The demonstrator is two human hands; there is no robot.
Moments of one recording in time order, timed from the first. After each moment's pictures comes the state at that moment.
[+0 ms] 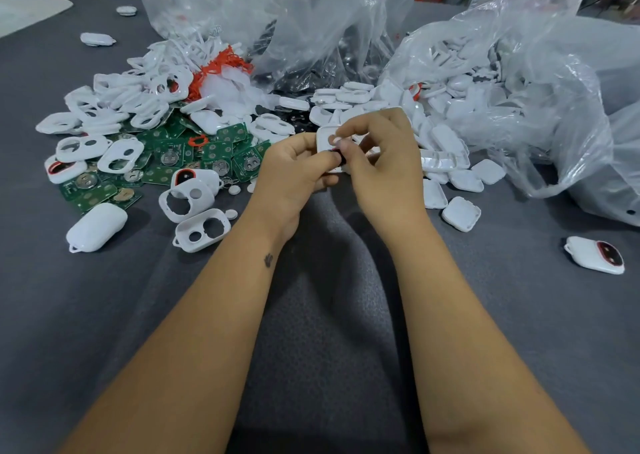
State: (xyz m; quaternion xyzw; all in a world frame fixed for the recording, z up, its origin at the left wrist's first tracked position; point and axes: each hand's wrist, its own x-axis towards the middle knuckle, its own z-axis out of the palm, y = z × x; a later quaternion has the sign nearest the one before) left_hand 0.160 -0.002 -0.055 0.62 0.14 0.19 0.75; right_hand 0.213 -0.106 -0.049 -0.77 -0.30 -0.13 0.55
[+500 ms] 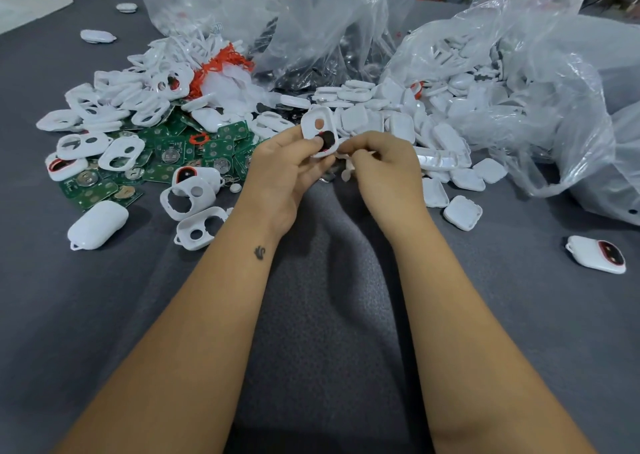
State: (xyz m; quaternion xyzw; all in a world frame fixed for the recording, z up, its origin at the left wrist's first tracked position) left_hand 0.161 0.006 -0.051 0.48 0.15 0.20 0.84; right_hand 0.209 -0.107 -0.045 -0.79 -0.19 0.01 0.59
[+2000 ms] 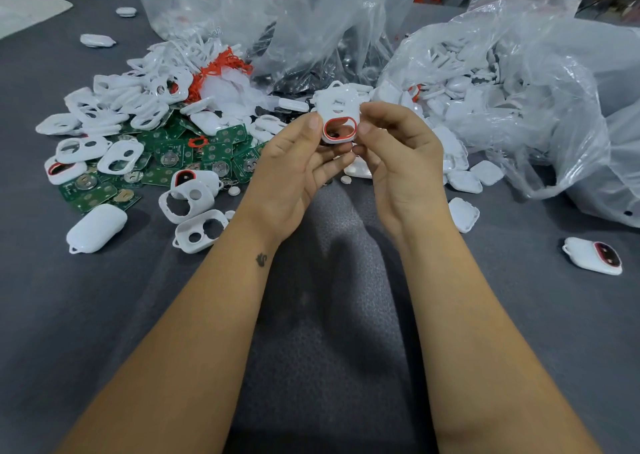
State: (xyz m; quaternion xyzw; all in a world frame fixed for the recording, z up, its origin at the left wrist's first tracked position) left_hand 0.158 -0.002 -0.051 0.51 0.01 0.20 0.84; right_hand 0.212 -0.113 -0.037 -0.51 -0.19 0.07 0.83
